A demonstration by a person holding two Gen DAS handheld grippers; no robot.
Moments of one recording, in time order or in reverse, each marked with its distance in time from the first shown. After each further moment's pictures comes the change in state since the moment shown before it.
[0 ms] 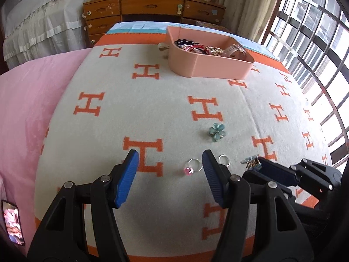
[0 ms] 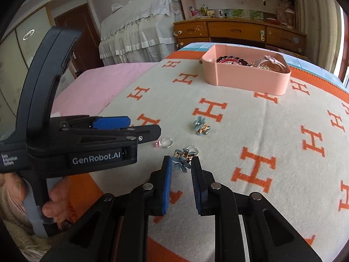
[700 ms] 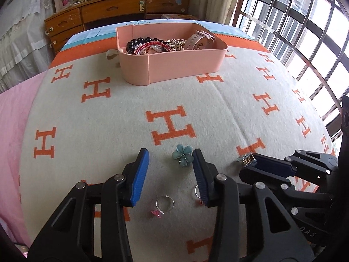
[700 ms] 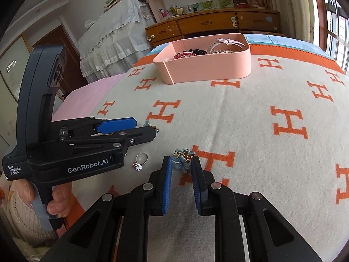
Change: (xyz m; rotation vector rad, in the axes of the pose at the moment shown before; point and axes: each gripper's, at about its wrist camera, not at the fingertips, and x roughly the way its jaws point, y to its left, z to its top) left arm 0.047 -0.034 0.027 0.179 0.036 -0.098; right arm 0.009 -0.053 -0.006 0.163 0.014 -0.016
